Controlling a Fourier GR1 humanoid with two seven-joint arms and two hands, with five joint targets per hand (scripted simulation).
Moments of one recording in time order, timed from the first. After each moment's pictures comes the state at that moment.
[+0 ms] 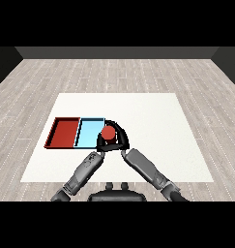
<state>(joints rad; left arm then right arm) -0.38 0.01 -0.50 -1.19 0.26 0.66 -0.32 -0.51 0.00 0.63 -1.30 -0.32 -0.59 -0.29</state>
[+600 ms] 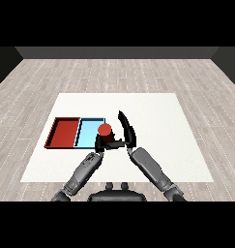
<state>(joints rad) -0.36 0.01 -0.47 -1.16 0.26 0.65 -0.33 -0.46 -0.03 0.53 -1.40 -0.26 -0.54 -0.26</state>
